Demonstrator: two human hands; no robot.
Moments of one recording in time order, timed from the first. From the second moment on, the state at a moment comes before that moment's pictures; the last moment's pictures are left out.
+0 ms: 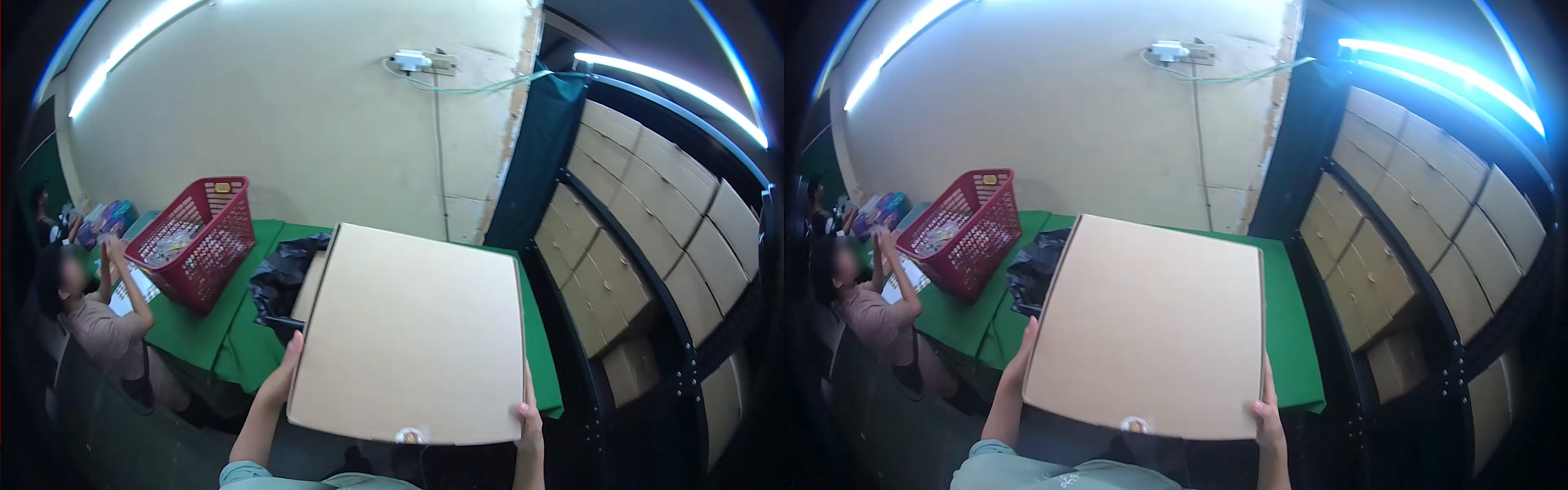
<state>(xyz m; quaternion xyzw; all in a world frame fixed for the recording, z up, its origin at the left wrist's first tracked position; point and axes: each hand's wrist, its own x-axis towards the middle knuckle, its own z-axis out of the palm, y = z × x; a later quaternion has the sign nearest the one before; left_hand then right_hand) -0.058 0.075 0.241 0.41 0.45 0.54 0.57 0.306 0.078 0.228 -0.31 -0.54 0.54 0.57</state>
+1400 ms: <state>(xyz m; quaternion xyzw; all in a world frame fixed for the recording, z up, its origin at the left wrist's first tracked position) -0.233 0.235 0.189 0.66 0.60 0.41 0.18 0.192 0.287 0.175 -0.60 -0.64 0.24 0.42</state>
